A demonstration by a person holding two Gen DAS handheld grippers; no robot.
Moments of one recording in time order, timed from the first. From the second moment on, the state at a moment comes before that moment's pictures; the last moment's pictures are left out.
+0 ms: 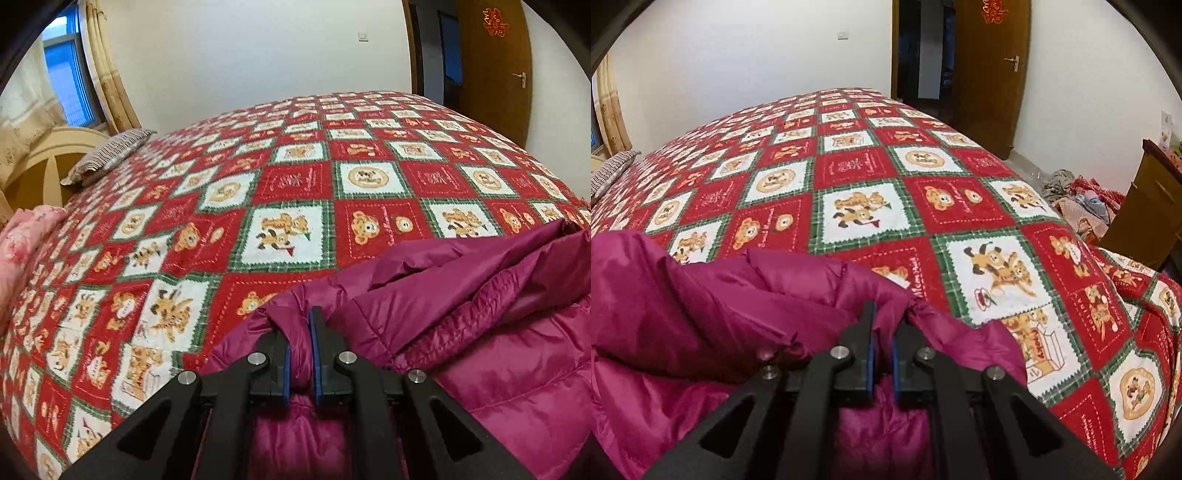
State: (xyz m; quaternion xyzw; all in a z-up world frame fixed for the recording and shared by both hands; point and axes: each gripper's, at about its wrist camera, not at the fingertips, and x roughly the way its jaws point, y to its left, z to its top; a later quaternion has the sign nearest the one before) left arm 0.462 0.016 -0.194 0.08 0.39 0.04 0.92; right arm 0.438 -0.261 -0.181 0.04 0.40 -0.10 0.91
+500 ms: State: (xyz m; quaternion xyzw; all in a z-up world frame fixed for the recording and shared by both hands) left arm 0.442 0.021 -0.150 0.07 0.35 0.04 0.93; right arm 0.442 -0.255 -0.184 0.03 0.41 -0.11 0.91
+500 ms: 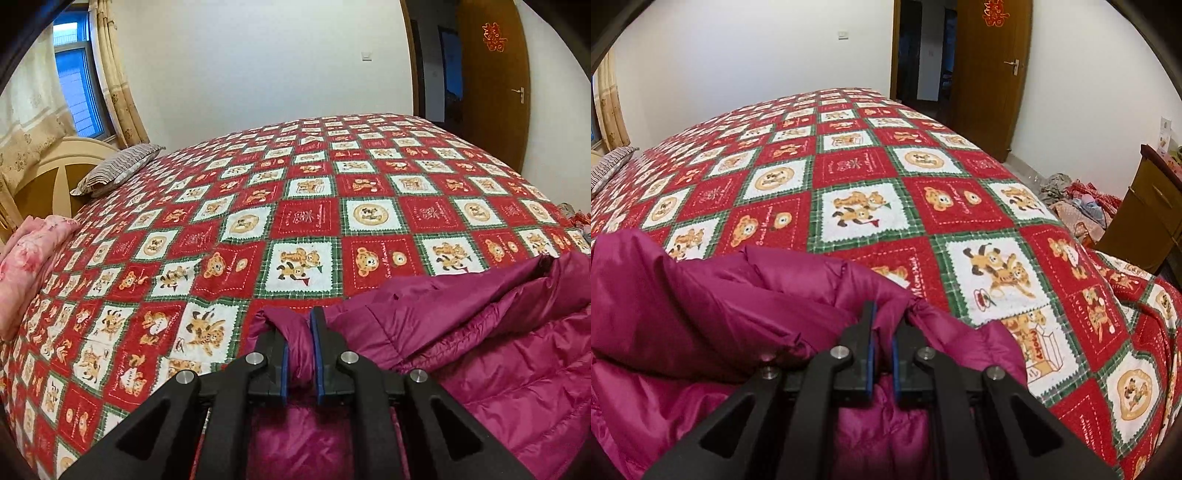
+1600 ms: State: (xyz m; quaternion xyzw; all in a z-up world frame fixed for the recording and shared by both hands) left arm 0.446 -0.007 -0.128 -0.02 0.37 -0.10 0.92; right arm 0.395 -0.277 -0.072 0.06 0.30 -0.09 0.95
